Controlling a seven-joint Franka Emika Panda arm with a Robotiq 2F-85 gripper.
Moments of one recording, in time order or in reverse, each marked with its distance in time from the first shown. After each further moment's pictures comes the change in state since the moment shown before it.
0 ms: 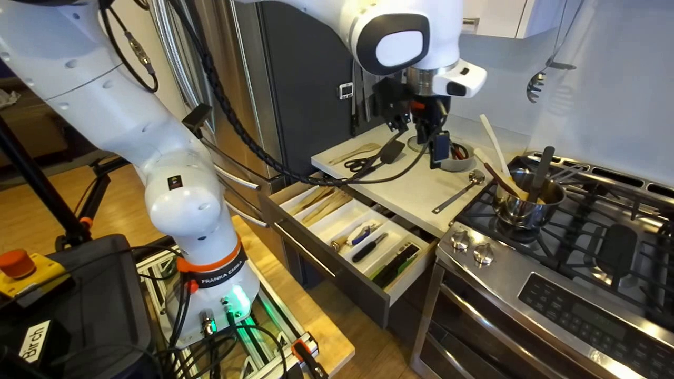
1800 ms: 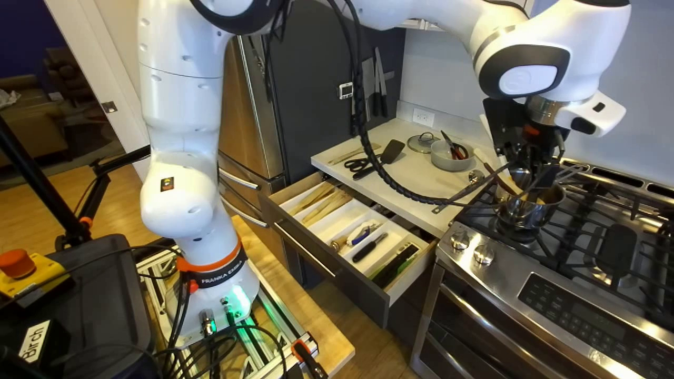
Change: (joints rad) arm -0.106 0.609 -0.090 0.625 0.345 -0.065 -0.077
